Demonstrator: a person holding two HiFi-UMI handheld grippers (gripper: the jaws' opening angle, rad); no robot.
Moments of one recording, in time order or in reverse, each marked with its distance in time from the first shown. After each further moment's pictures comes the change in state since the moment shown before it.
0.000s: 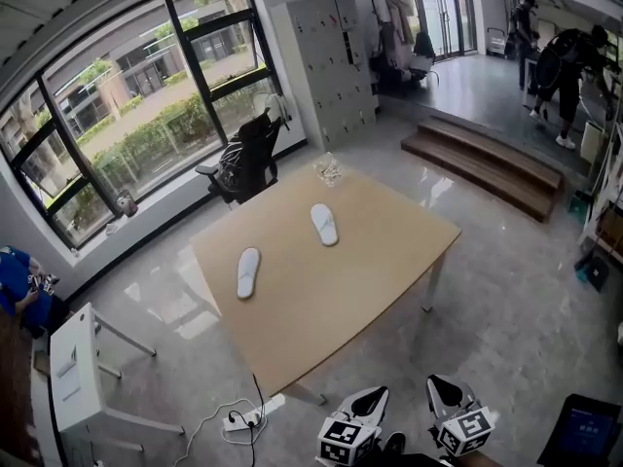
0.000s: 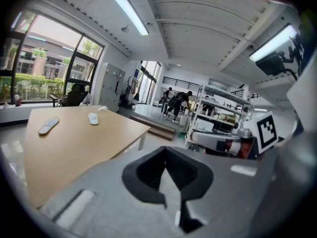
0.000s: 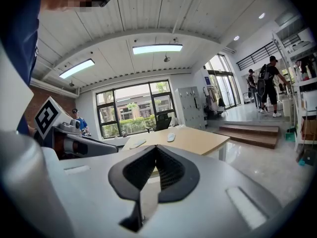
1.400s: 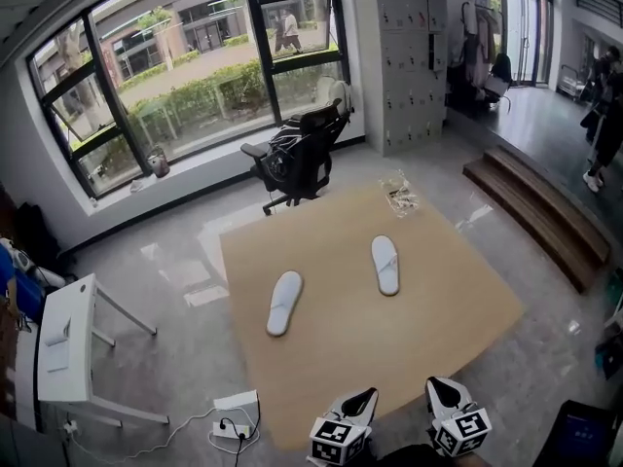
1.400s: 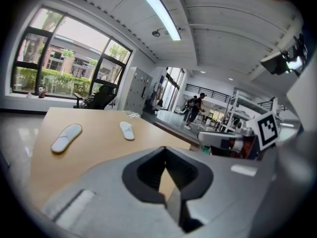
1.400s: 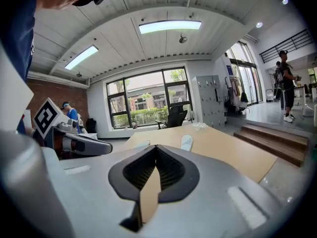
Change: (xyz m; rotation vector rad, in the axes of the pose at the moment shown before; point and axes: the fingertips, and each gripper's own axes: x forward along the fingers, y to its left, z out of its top) left arm 0.056 0.266 0.082 -0.152 -0.082 0.222; right arm 0.292 0.006 0.050 -0.080 0.116 0.179
